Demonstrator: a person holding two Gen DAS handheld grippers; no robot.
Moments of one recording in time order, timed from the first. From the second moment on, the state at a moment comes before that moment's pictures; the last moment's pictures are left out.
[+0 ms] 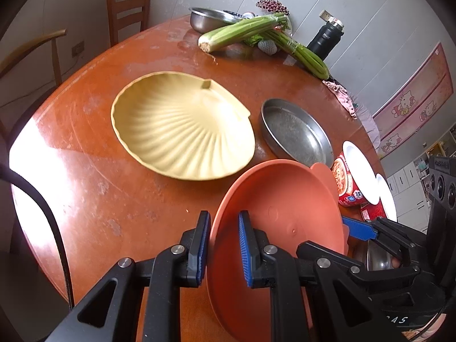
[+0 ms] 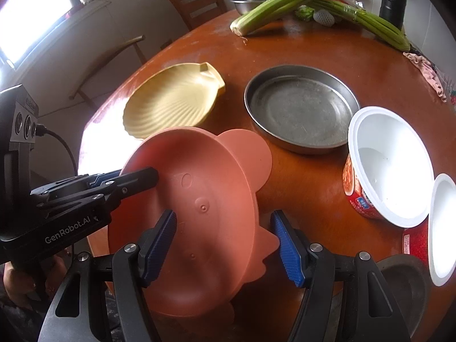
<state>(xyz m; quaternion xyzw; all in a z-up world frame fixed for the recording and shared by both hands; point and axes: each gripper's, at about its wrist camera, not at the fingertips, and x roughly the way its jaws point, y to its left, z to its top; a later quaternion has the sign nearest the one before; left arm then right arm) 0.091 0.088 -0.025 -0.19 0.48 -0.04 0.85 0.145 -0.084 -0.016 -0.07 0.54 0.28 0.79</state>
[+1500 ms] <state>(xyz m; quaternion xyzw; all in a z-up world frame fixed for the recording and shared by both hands) 0.136 0.167 0.025 -0.20 0.43 -0.02 0.88 0.194 -0.007 0.034 -0.06 0.49 0.28 0.82</state>
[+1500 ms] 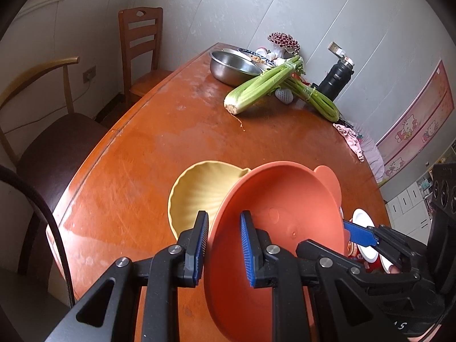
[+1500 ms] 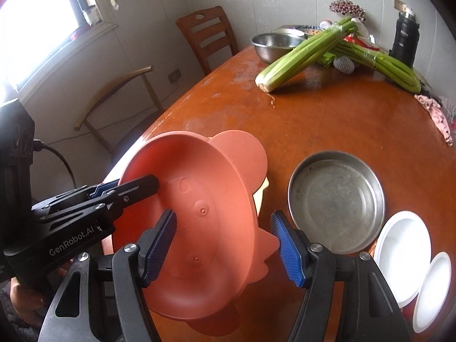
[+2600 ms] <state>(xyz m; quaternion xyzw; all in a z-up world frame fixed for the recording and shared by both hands) 0.200 0.192 -0.016 -0.20 0.47 -0.01 0.86 0.252 0.026 -0.010 -0.07 0.51 0.23 0.83</state>
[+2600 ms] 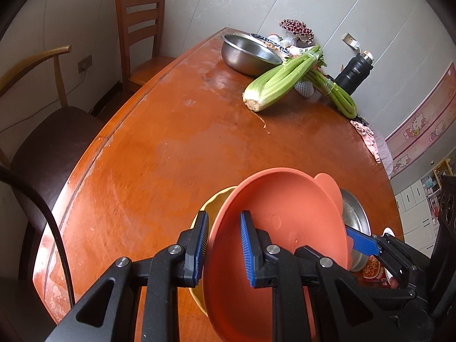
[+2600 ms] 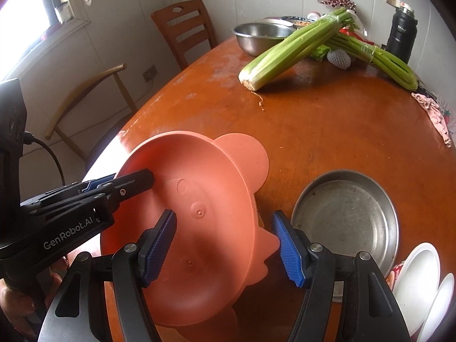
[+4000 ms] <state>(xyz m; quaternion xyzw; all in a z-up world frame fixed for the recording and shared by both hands) 0.182 0.194 -0.019 -0.19 0.47 0.00 0.86 0.254 0.032 -0.020 -0.08 0.52 0.23 0.82</state>
